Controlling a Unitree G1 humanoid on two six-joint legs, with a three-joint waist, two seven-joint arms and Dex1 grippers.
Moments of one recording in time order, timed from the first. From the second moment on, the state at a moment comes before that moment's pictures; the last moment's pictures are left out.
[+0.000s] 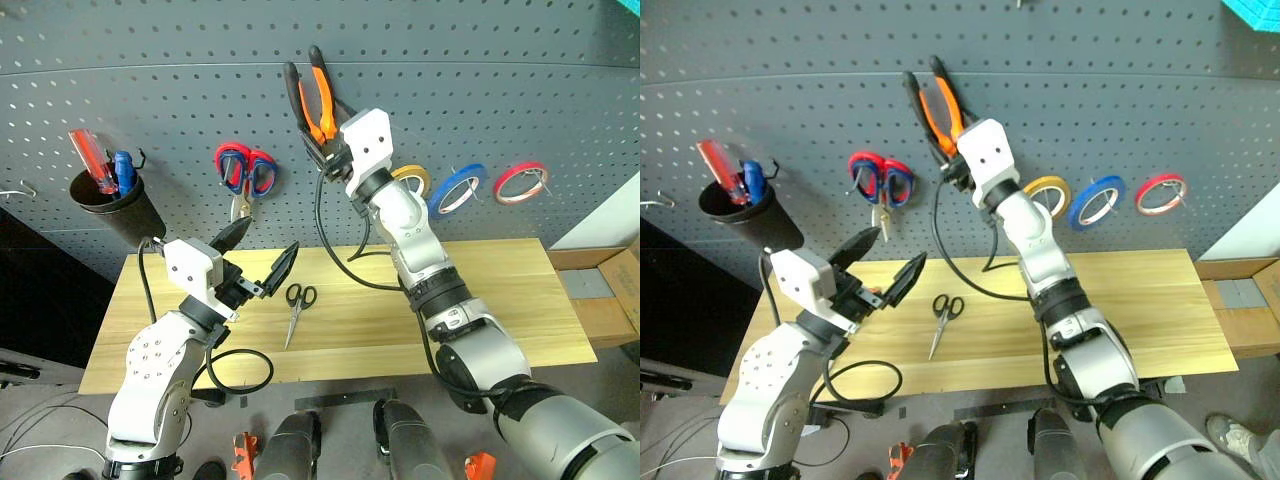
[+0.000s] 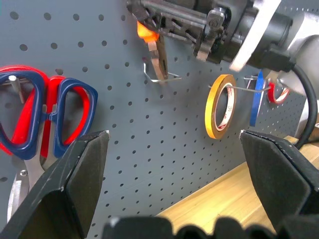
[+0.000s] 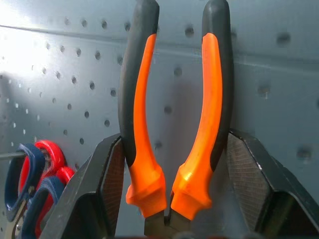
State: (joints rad) left arm -0.03 0.37 0.13 -0.48 -0.41 0.17 -0.46; right arm -1.00 0.03 0.13 0.63 -0.03 -0.31 0.20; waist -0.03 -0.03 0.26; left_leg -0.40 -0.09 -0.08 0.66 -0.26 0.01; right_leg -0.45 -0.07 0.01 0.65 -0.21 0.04
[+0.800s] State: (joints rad) left arm -0.02 0.39 0.13 -0.46 -0.39 0.19 -0.46; right arm -0.86 0.07 0.12 0.46 -0.06 -0.16 0.09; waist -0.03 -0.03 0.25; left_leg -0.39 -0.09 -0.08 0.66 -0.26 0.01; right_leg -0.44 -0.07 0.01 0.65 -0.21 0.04
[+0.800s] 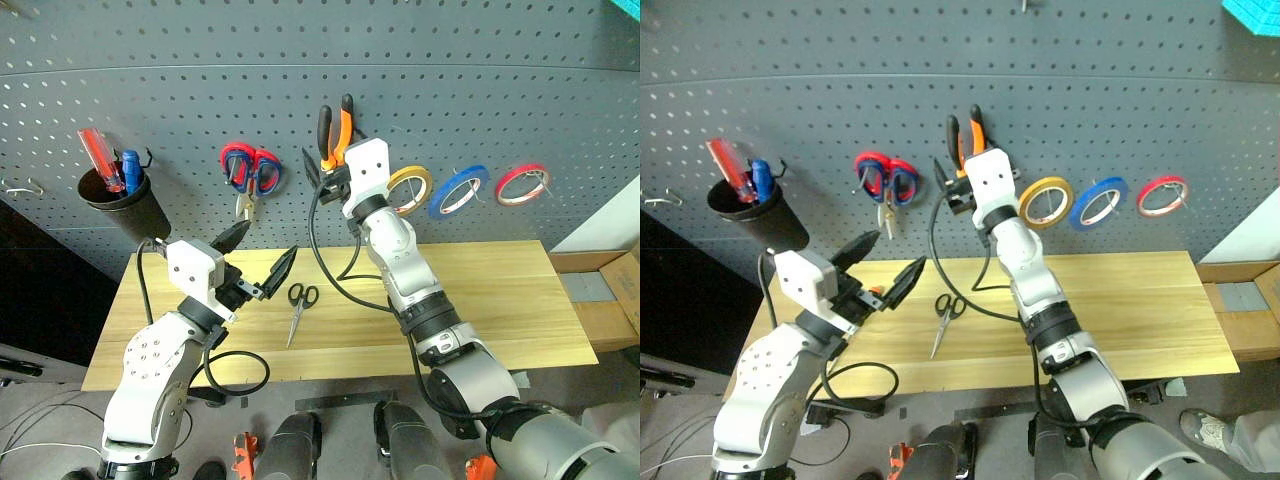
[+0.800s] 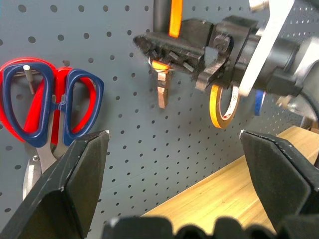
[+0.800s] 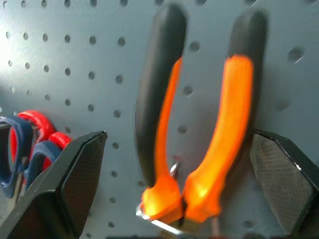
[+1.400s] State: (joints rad) left arm -0.04 0.32 -0.01 -0.15 -0.16 0.28 -0.32; right arm -0.44 -0.41 0.09 -0.33 0.35 0.63 0.63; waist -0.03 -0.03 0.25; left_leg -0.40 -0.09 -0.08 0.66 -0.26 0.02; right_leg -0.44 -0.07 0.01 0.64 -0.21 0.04
